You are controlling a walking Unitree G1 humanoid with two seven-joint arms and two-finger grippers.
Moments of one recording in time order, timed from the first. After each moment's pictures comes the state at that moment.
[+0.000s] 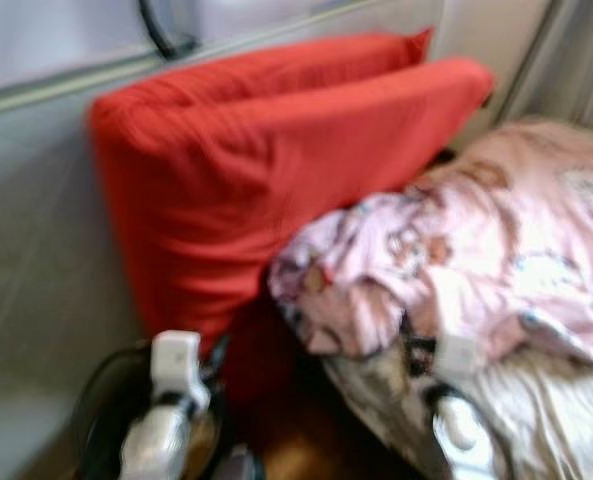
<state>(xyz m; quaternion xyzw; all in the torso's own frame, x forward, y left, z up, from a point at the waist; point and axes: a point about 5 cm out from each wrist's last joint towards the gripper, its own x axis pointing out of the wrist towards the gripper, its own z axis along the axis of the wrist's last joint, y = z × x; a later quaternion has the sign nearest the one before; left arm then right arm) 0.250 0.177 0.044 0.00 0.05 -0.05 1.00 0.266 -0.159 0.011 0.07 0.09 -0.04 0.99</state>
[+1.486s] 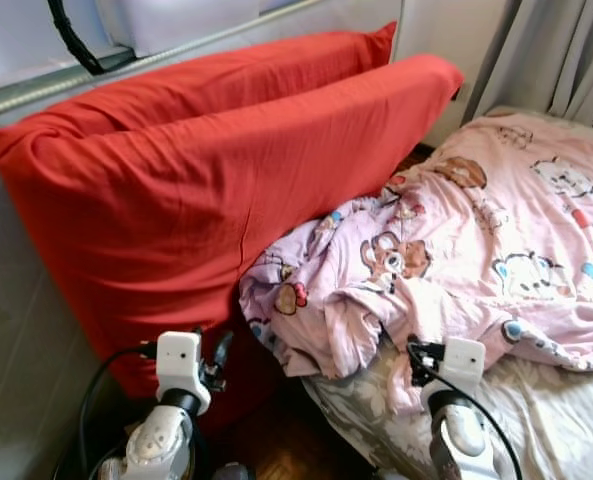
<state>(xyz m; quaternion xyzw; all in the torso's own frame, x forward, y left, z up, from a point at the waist) 0.249 0.175 0.045 -0.01 0.05 -0.05 1.00 0.262 -0.172 -0.001 0.07 0.13 -0.07 0.99</state>
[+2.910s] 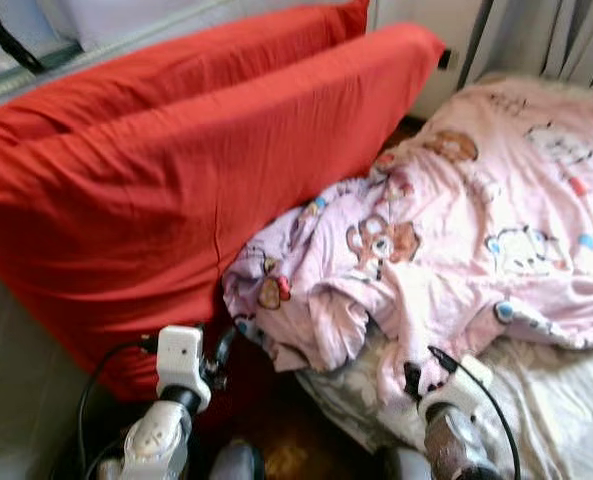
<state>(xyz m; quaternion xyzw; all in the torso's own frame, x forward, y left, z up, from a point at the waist) 0.249 0.169 0.059 0.00 0.04 -0.07 1.00 0.259 -0.178 -0.037 0.26 0.29 -0.18 0.90</state>
